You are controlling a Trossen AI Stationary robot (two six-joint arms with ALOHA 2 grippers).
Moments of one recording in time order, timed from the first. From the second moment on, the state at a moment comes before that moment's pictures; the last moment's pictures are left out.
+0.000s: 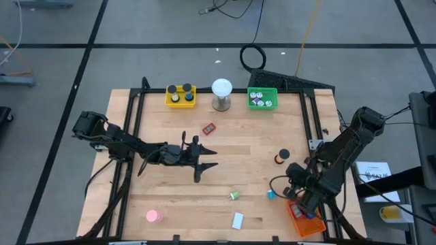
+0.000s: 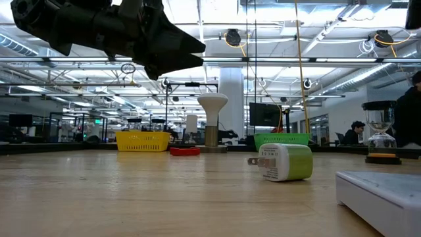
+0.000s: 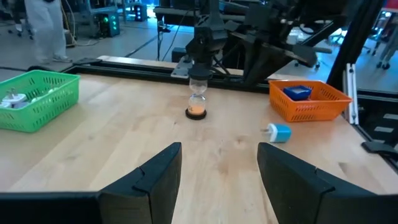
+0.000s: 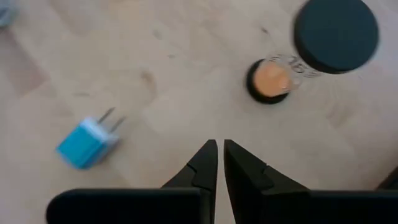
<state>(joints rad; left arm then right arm) -0.23 1.55 0.58 0.82 -0.27 -0.13 0.94 1.37 0.88 -1.19 0.47 1.62</state>
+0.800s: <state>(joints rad) -0.22 1.55 0.58 0.84 -0.24 -0.25 0.73 1.33 0.69 -1.12 0.60 1.72</state>
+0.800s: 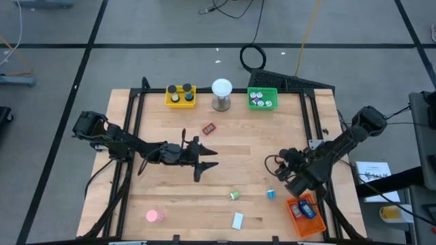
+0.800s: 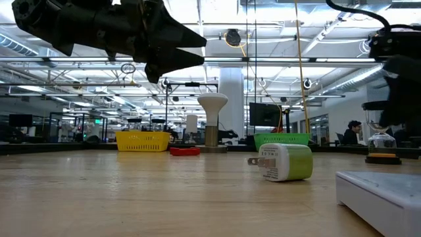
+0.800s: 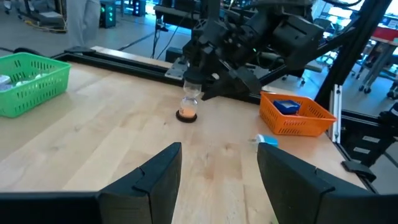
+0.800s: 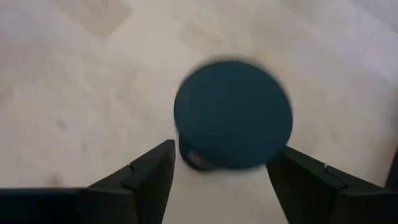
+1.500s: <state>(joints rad) -0.18 1.34 0.37 0.84 -0.34 -0.10 0.59 1.33 0.66 -0.77 0.73 1.36</state>
